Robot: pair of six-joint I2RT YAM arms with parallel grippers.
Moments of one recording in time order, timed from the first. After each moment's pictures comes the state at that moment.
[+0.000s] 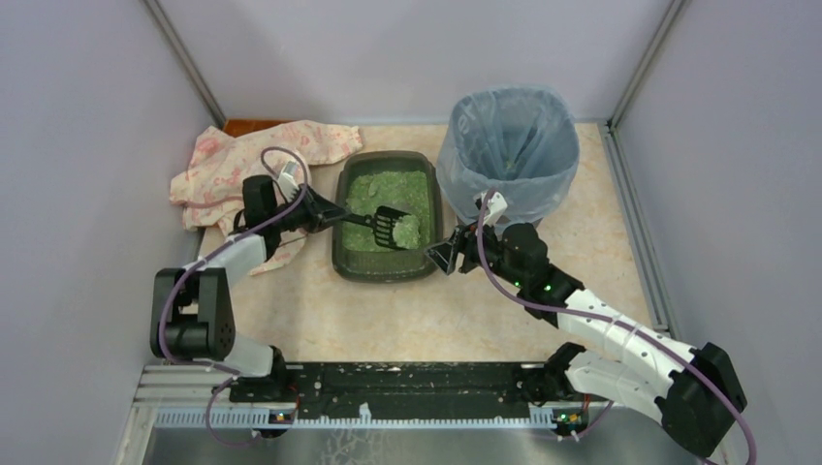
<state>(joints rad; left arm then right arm) -0.03 1.50 0.76 0.23 0.79 -0.81 0.71 0.93 0.56 0.19 -0.16 0.46</state>
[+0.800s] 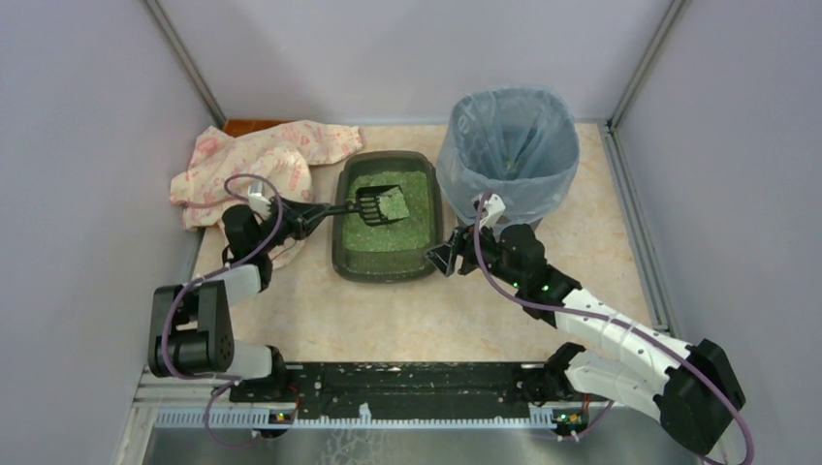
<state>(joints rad) 0.09 1.41 0.47 0.78 0.72 -1.26 0.71 0.95 0.55 0.20 -0.16 0.46</state>
